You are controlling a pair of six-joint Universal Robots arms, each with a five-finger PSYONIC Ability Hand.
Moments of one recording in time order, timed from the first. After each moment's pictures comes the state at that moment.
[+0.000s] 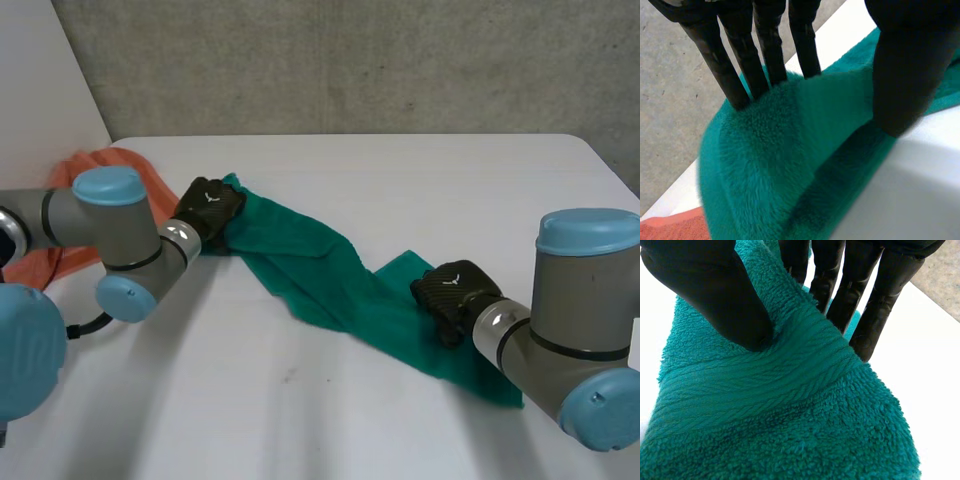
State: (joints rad) left arm 4.41 -2.55 -0.91 3.25 -1.36 3.68; right arm 2.00 -1.09 1.59 0.03 1.44 2.67; left_hand 0.73 0.70 0.70 0.69 0.51; right_hand 0.98 1.17 1.18 1.18 0.98
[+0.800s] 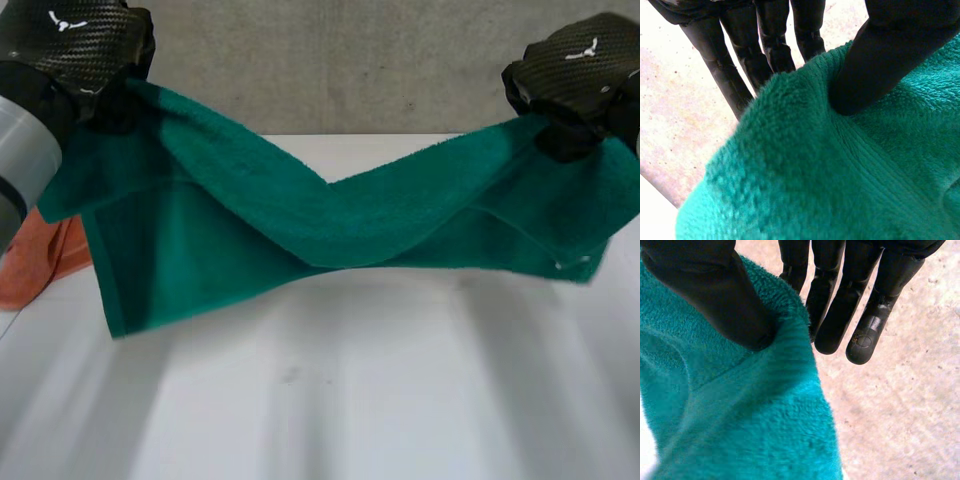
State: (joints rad) left arm 4.32 -1.53 -1.40 3.10 -1.55 3.58; right arm 1.85 -1.47 1.12 0.48 1.35 2.49; left_hand 1.14 1.20 1.19 1.20 0.97; right_hand 0.98 1.17 1.18 1.19 0.98
